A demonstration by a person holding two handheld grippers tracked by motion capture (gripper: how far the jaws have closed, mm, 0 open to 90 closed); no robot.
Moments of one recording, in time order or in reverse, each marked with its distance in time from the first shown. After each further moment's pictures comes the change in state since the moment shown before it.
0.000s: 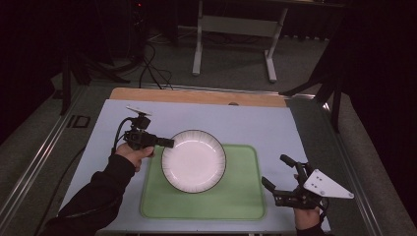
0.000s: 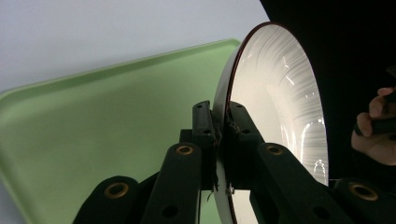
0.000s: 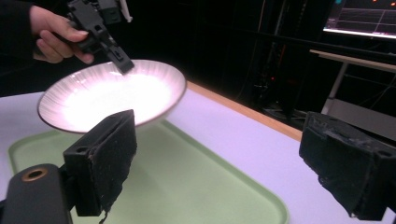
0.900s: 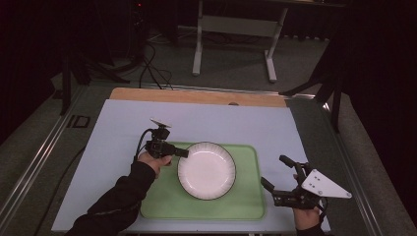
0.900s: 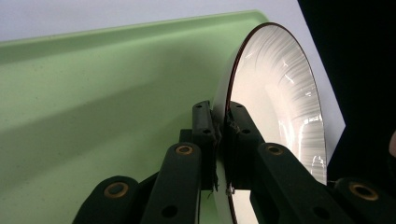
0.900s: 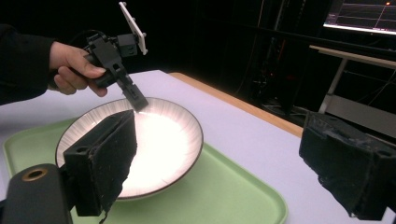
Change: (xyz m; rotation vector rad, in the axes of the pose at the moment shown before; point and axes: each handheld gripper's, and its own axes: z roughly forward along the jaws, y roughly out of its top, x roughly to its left) left arm 0.015 -0.014 0.070 0.067 0.001 -0.047; right arm 0.000 -0.003 0.002 0.019 -0.007 -0.008
